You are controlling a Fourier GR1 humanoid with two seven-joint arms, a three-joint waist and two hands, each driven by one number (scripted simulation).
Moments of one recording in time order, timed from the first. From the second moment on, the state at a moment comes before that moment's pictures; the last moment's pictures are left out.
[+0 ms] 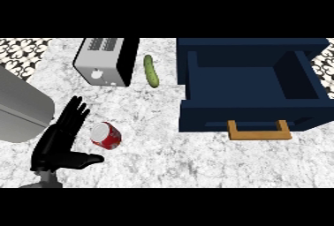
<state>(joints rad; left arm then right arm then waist) 0.00 0.09 0.15 -1.53 0.20 -0.21 0.09 0.44 -0.05 -0.62 -2.17 -0.42 0.46 0.10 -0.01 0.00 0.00</state>
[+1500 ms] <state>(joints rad) -0.19 0.13 0.22 -0.75 0.13 -0.30 -0.41 0.41 -0.05 -0.75 -2.18 -0.51 0.56 0.18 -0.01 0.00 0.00</state>
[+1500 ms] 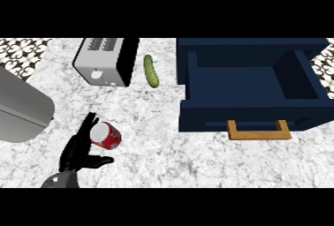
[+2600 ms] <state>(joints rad) -0.32 0.06 0.22 -0.77 0.24 -0.36 -0.36 0.44 -0.01 -0.75 -2.23 -0.55 0.56 0.22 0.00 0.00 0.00</state>
